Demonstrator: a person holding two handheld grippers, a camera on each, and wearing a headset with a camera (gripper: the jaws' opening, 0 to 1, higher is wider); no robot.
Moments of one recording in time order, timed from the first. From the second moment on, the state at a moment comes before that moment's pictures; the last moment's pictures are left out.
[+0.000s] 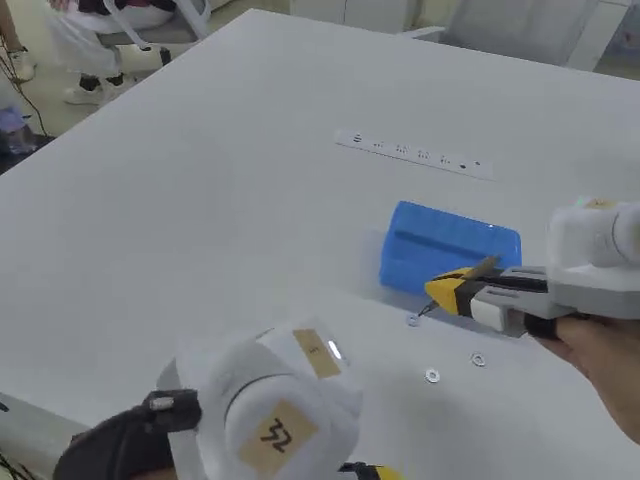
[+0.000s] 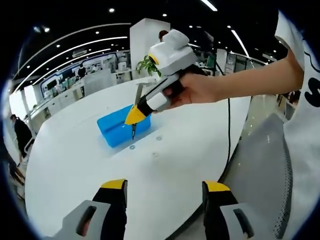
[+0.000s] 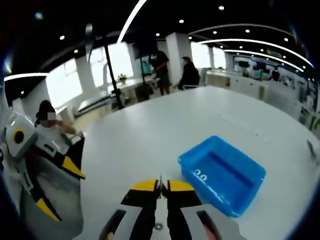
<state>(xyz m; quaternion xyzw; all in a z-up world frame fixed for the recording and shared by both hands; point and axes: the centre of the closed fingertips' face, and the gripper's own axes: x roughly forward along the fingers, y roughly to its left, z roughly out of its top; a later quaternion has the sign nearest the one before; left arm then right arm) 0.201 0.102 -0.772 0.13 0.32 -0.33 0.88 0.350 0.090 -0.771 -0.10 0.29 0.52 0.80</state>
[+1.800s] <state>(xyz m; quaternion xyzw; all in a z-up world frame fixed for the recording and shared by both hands) 0.191 0.121 -0.779 0.11 0.35 -0.28 0.89 0.380 0.100 -0.826 -0.18 0.32 0.52 0.77</state>
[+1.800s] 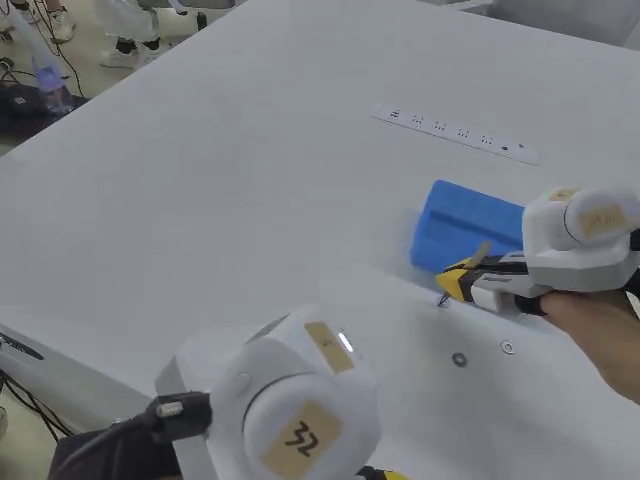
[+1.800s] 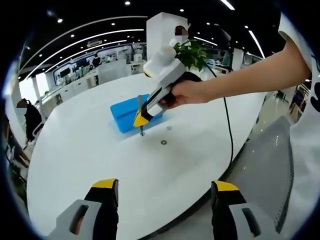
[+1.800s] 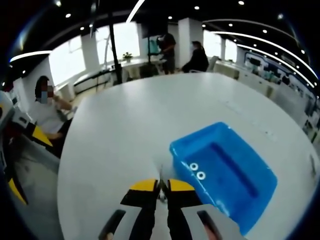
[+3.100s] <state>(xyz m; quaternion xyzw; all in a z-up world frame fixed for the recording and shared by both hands) 0.208 0.126 -0.748 0.08 0.29 -0.25 0.92 0.423 0.085 -0.738 -0.03 0.26 0.47 0.85</state>
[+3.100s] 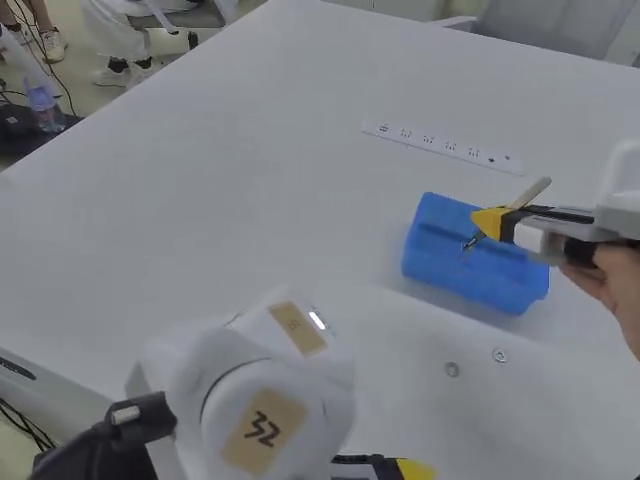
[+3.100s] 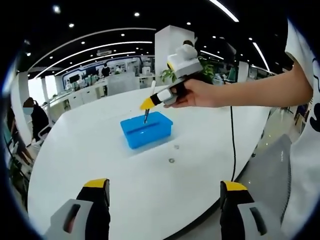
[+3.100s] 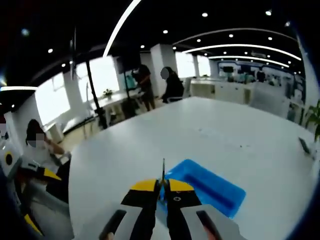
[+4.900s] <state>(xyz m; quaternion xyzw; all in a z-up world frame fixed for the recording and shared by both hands) 0.208 0.129 -0.751 0.10 0.29 -0.24 0.92 0.419 0.070 -0.745 -0.04 0.25 0.44 0.86</state>
